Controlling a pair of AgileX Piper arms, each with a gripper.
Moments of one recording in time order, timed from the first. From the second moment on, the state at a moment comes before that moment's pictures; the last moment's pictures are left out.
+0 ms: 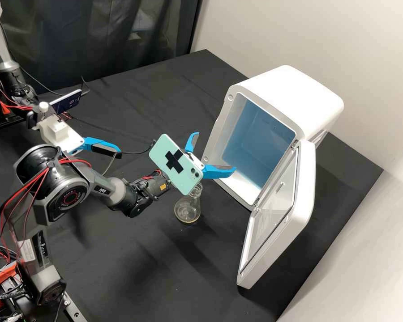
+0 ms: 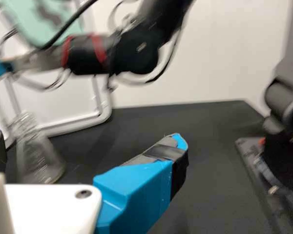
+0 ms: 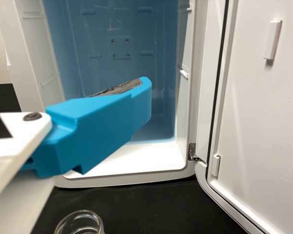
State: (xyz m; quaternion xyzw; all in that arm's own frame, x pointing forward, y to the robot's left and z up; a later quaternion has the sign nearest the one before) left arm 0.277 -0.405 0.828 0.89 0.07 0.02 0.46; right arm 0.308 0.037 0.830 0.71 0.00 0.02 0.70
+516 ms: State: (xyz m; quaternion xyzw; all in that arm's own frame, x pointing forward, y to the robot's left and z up) left arm 0.204 -0.382 0.876 0.88 0.03 0.06 0.47; right arm 0.308 0.037 0.830 0.71 0.00 0.02 0.70
